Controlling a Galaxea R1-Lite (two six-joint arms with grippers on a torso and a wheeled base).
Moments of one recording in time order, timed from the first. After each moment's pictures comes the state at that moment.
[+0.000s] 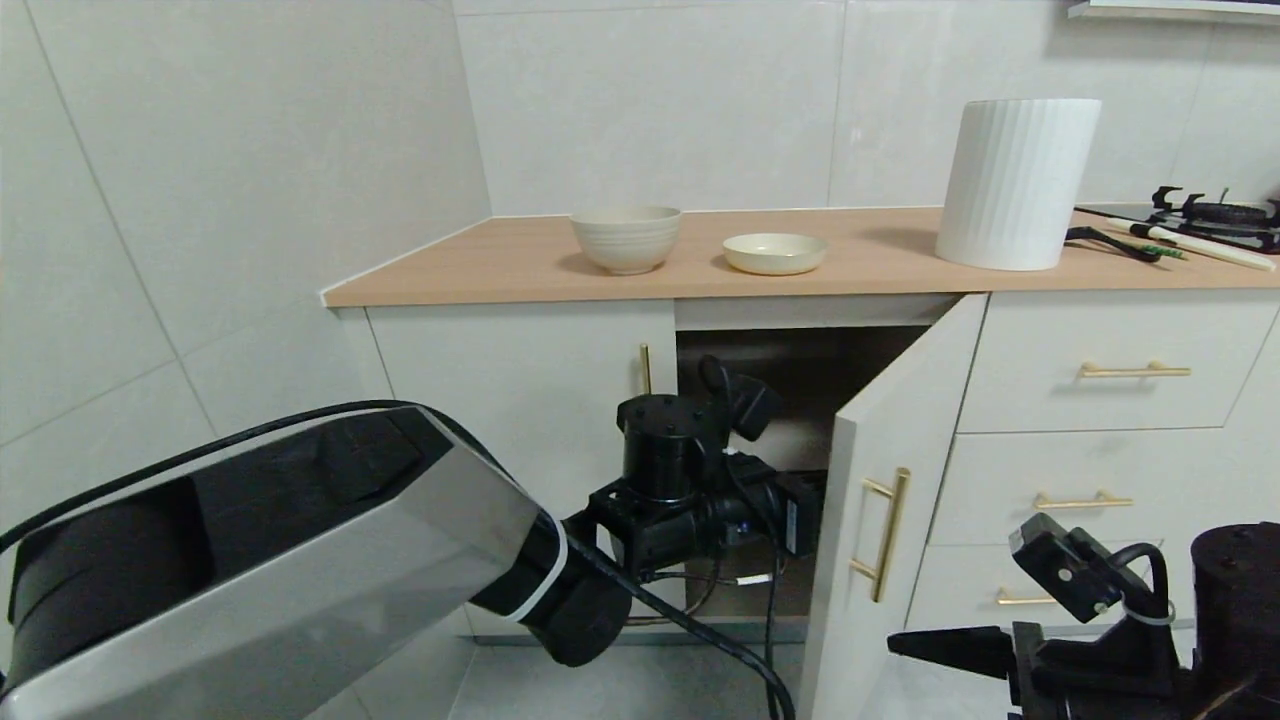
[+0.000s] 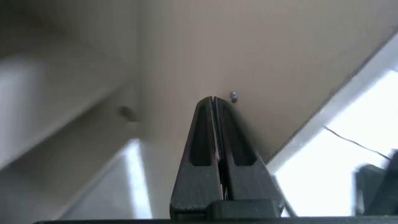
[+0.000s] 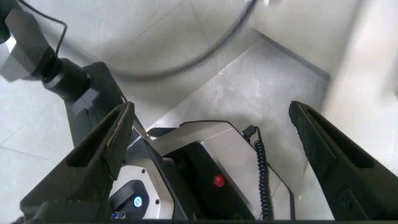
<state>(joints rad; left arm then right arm) -0.78 2.28 -1.13 -1.01 -0.39 -0.27 0.62 1.50 -0.18 -0.94 0.48 0.22</state>
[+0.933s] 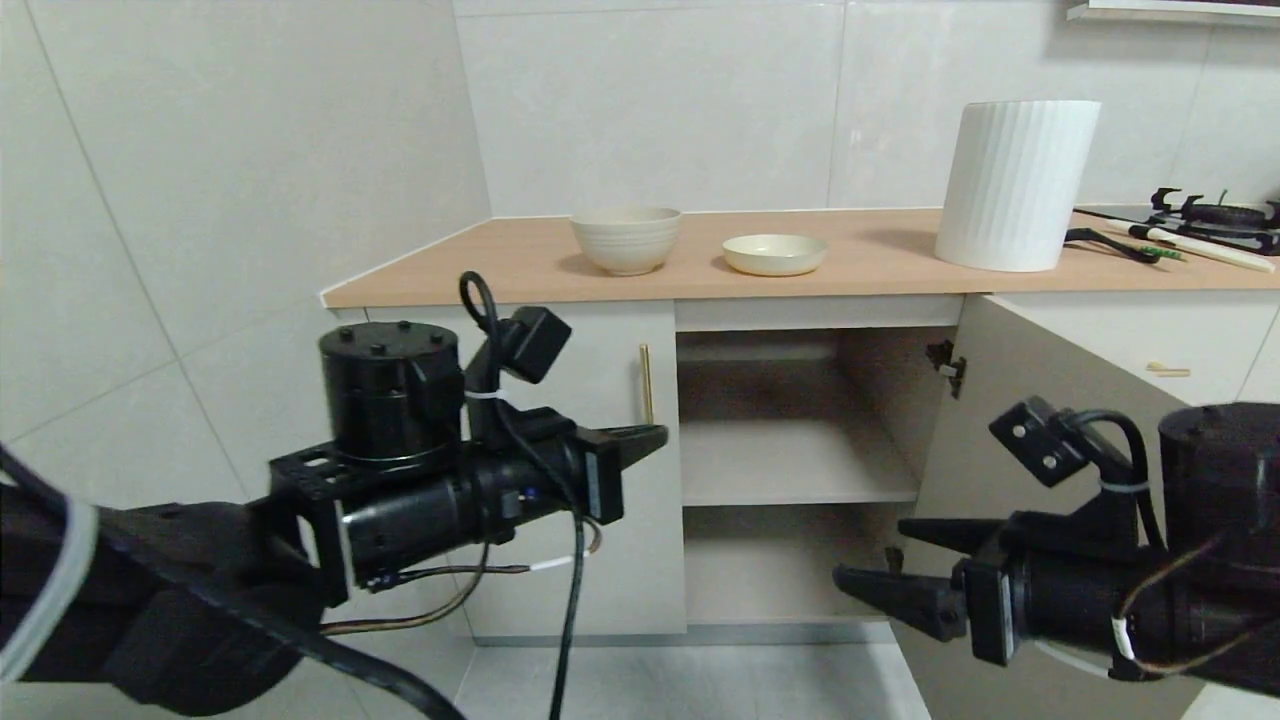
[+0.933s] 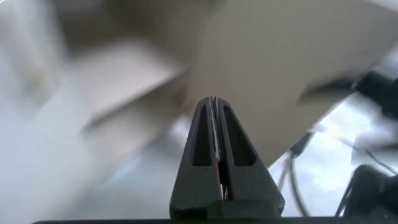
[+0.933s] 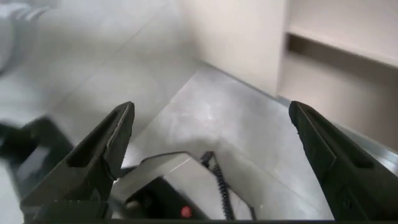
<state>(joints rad) -0.55 1.71 -0.75 -0.71 -0.28 -0.25 0.60 1.47 -0.53 -0.56 0.21 0.22</state>
